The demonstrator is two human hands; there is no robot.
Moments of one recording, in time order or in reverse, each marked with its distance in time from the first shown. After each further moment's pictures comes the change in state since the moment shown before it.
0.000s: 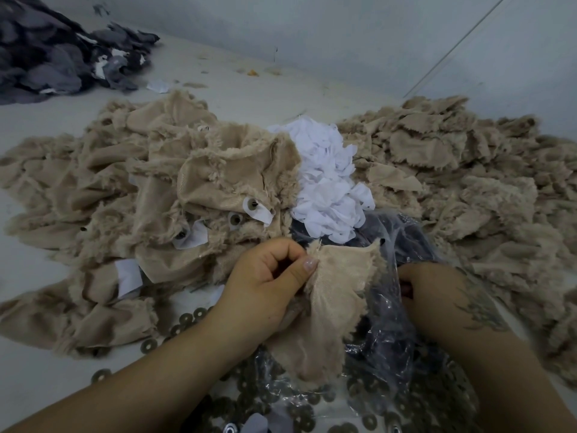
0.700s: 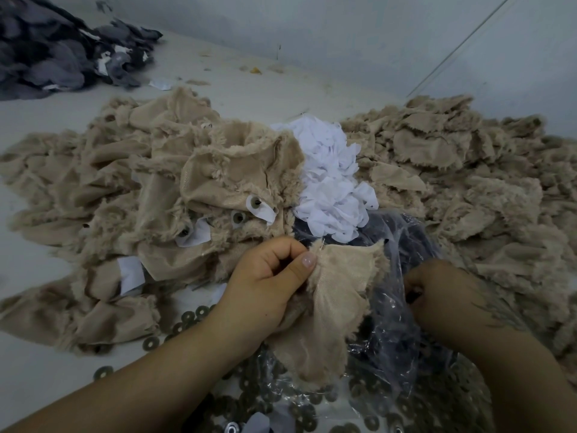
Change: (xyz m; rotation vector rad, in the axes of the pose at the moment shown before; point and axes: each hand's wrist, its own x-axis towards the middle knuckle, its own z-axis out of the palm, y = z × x) left_hand 0.000 -0.004 -0.003 -0.067 -0.028 -0.011; right_hand -0.007 0.000 -0.010 0.028 -0.090 0.077
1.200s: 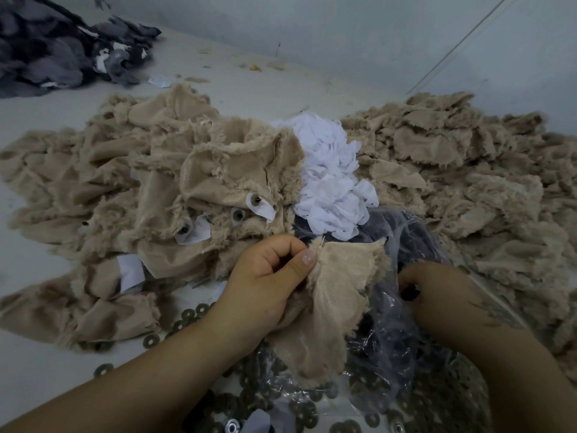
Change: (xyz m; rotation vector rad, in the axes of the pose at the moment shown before) left_hand 0.001 -0.005 -0.001 0.013 0.000 -0.010; right_hand -0.007 -0.011 -0.006 0.079 -0.032 -0.038
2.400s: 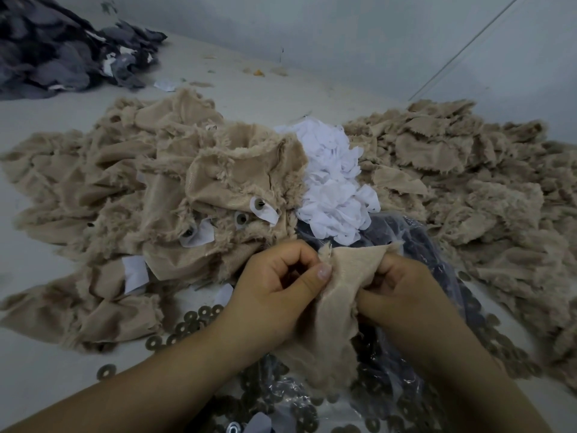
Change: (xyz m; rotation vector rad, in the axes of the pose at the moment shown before) left_hand -0.006 0.009 0.004 0.105 -0.039 0.160; right_hand -0.030 -0.053 0.007 1.232 0.107 -0.283
